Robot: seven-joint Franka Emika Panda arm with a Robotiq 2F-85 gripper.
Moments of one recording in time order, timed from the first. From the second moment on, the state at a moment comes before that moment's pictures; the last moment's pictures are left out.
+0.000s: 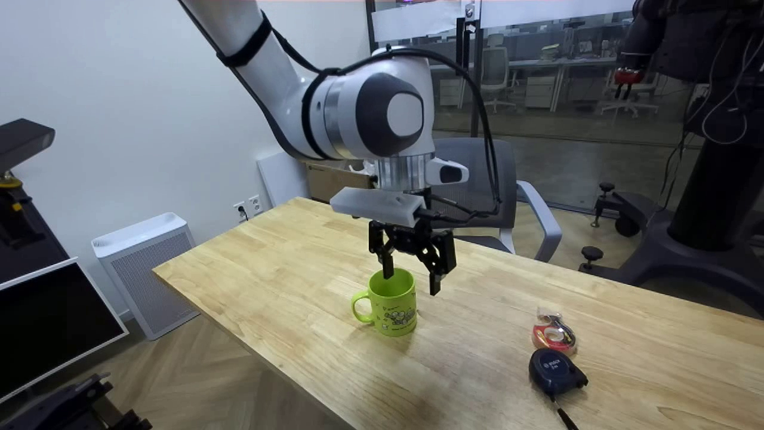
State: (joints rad) arm 0.01 0.51 -0.08 -2.05 -0.10 2.43 0.07
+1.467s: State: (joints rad) arm 0.04 0.62 -0.10 -2.05 -0.10 2.50 0.10
